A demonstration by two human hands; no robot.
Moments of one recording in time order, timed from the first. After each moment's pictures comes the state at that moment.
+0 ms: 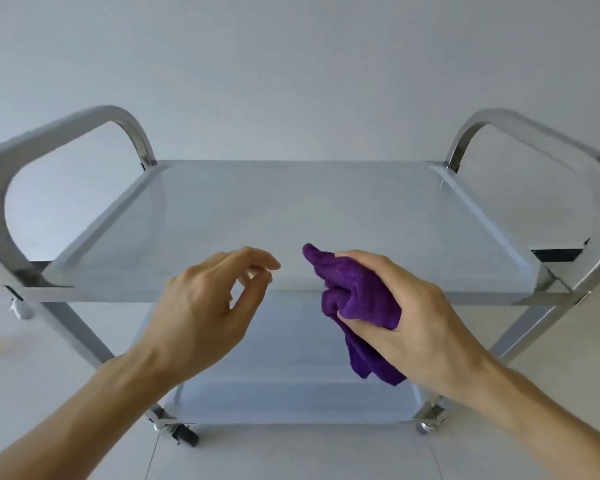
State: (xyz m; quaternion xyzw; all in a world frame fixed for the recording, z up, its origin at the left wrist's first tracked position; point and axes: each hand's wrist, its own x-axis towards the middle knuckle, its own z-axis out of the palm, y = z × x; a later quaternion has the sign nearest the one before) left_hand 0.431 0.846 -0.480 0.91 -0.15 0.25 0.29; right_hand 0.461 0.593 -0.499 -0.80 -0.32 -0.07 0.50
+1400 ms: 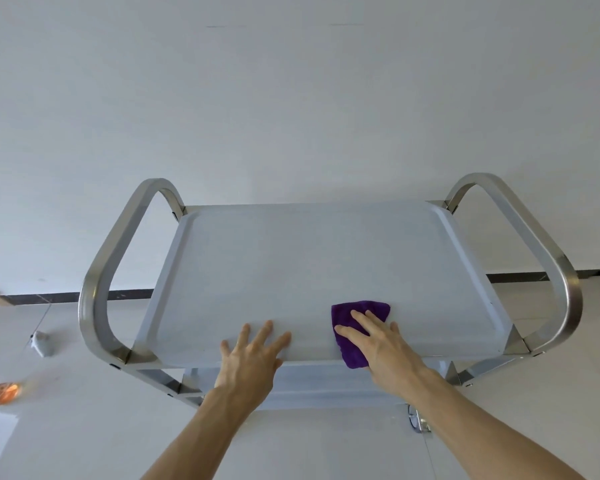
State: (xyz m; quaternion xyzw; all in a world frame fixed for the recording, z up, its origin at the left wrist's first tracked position) left_hand 0.660 0.907 -0.470 0.99 -0.04 -0.16 0.00; right_hand 0.708 0.657 -0.452 -0.96 -0.23 0.19 0.02
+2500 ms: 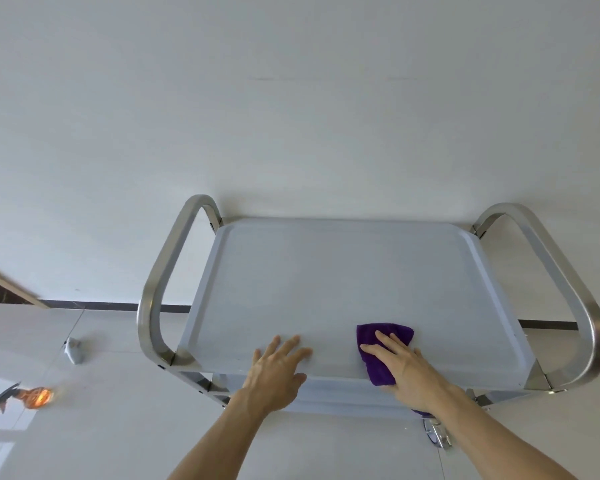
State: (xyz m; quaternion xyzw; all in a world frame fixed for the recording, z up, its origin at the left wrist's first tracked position) left_hand 0.775 0.953 -0.431 0.96 -0.03 -0.23 0.15; right_hand 0.836 0.686 -0.434 -0.93 -0.23 0.28 0.07
